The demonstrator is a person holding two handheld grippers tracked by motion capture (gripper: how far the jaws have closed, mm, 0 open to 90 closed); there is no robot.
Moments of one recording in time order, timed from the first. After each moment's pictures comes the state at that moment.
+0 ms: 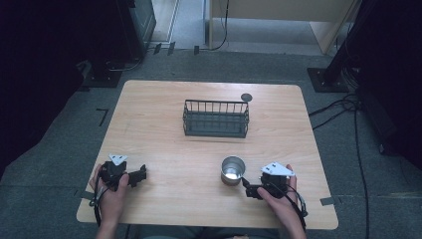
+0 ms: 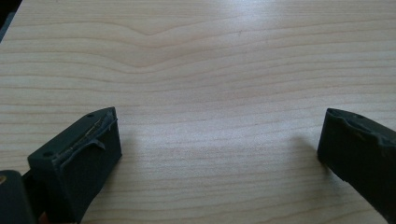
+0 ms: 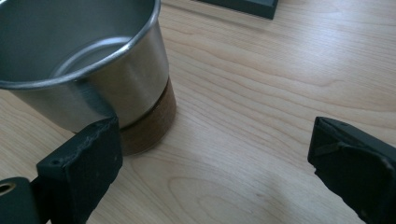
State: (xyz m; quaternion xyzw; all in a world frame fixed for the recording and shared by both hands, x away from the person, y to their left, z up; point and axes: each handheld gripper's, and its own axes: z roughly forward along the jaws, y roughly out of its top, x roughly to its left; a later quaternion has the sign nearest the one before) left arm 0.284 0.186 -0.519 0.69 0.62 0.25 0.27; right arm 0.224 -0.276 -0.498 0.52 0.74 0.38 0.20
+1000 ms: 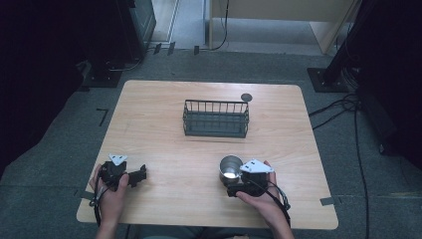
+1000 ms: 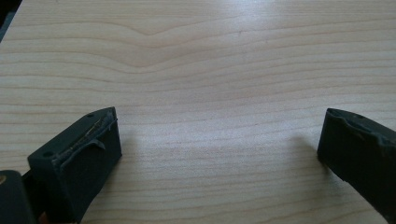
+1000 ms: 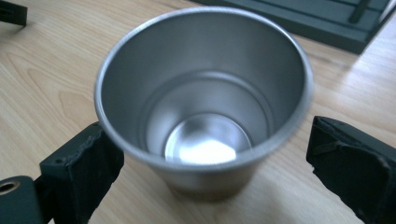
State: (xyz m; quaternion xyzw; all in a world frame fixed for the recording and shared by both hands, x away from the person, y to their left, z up) left arm 0.284 0.186 -0.519 0.69 0.62 0.25 0.27; right arm 0.234 -0.225 -0.491 0.47 0.77 0.40 0.17
